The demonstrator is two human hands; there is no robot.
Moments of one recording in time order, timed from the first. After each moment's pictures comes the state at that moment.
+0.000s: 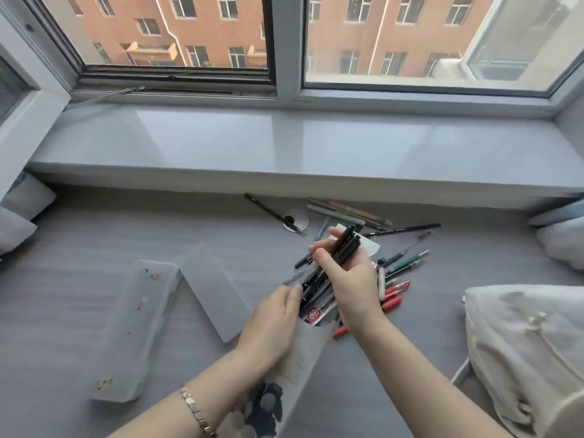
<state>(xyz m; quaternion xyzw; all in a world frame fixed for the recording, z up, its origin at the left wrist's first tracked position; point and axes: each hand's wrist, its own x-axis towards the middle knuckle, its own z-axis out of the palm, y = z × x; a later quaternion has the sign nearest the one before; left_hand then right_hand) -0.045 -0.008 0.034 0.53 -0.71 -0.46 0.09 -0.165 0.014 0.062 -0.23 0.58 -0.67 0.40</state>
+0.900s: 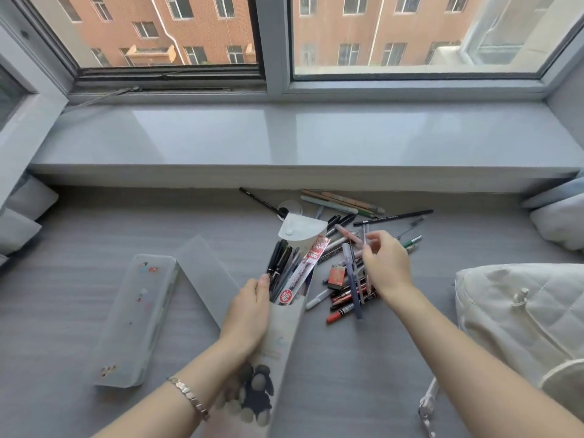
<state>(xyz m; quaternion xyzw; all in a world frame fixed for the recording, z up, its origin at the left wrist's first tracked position) -0.029 -0.009 0.022 0.61 -0.68 -0.39 0.12 -0.250 0.036 0.012 -0.33 0.86 -0.34 0.19</state>
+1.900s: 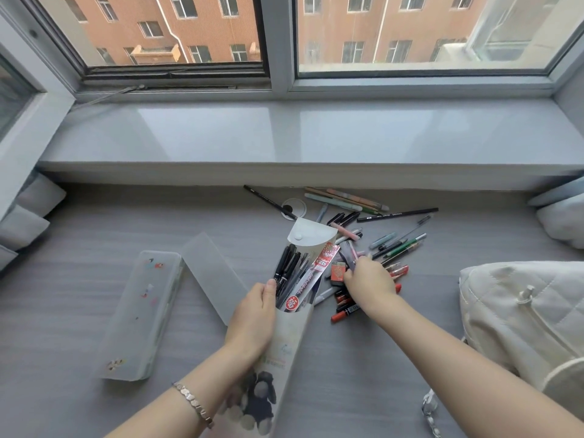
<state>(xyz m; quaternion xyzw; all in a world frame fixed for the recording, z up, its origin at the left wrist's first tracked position) -0.026 0.005 0.029 0.61 -0.67 -0.41 0.10 -0.215 0.036 0.006 -0.37 0.89 -0.06 0.27</state>
